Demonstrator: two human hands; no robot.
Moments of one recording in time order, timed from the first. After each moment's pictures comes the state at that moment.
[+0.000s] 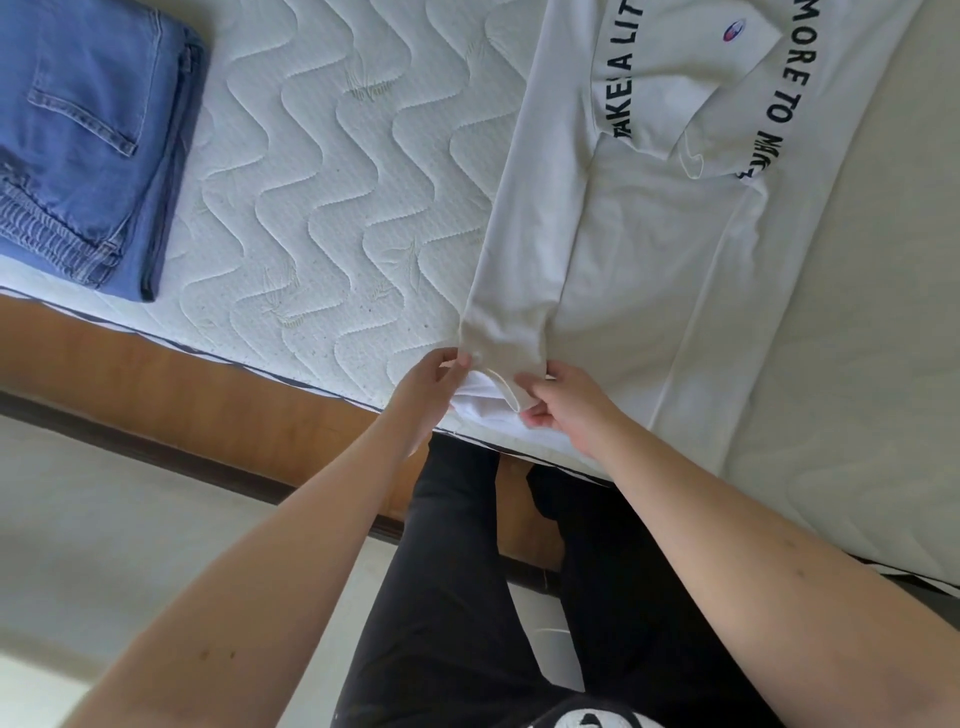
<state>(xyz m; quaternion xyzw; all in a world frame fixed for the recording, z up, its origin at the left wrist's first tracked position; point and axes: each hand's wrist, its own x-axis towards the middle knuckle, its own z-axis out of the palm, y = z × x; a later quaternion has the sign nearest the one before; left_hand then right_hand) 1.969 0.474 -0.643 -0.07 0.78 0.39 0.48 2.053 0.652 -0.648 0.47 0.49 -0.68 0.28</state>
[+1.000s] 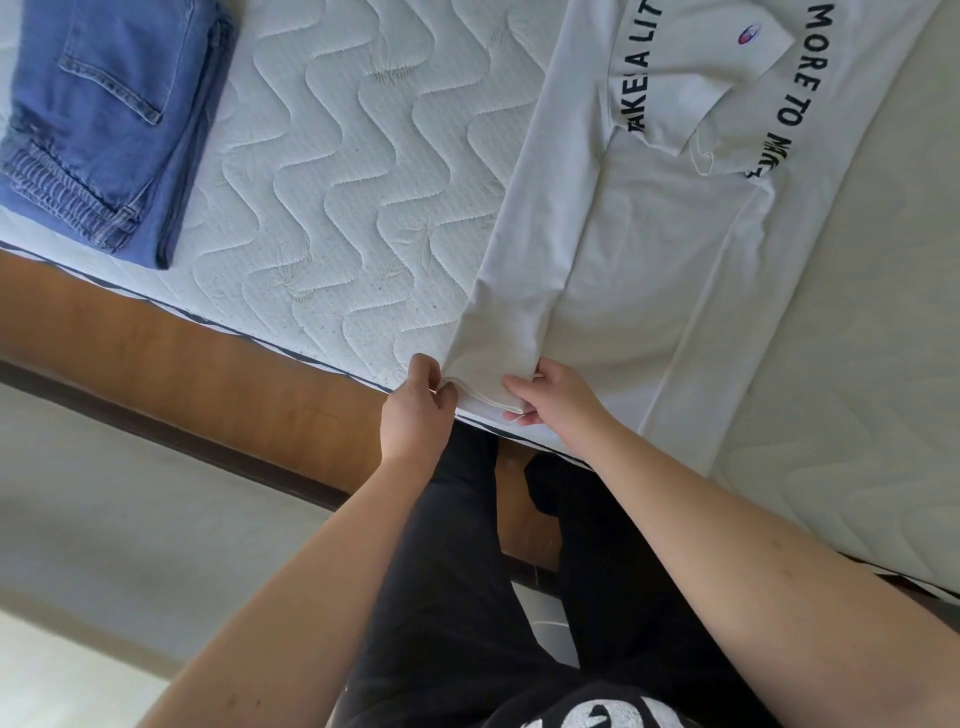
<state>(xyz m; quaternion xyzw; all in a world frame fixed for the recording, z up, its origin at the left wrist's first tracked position) 2.025 0.454 -0.637 -0.02 0.93 0.26 0.25 2.069 0.636 -0.640 0.40 0.54 -0.70 0.26</state>
